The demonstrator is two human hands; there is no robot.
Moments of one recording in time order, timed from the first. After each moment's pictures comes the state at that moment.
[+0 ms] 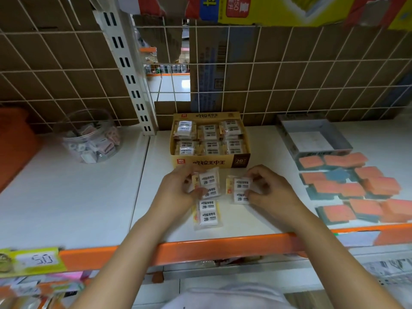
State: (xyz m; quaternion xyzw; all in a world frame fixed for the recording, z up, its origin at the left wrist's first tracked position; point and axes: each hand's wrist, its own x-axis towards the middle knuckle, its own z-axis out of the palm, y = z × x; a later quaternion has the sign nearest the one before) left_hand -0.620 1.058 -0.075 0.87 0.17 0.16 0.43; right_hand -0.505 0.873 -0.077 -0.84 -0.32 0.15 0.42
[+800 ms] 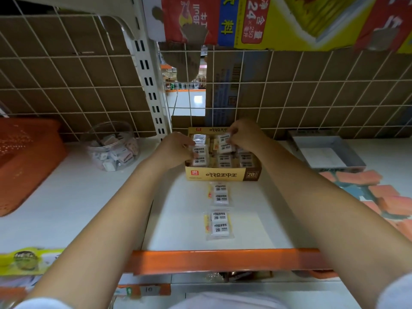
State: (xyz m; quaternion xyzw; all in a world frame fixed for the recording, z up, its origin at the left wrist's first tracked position) left_hand -0.562 1.136 -0.024 0.92 0.21 0.08 0.31; right_hand -0.417 1.007 -0.020 -0.89 -0.35 0.11 0.27
